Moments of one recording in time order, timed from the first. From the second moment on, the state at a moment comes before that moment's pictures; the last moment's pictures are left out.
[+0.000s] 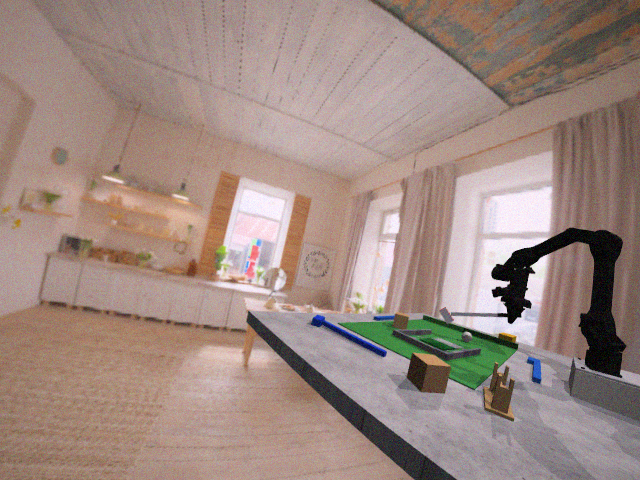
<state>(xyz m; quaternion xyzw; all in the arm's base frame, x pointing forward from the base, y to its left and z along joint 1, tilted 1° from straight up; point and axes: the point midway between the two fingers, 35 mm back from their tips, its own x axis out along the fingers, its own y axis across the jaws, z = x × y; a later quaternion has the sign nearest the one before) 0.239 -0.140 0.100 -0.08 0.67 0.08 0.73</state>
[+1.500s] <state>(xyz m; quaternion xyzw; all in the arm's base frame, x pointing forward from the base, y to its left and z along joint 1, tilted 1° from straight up) 0.168 -0.207 0.060 0.09 0.68 -0.10 0.72</state>
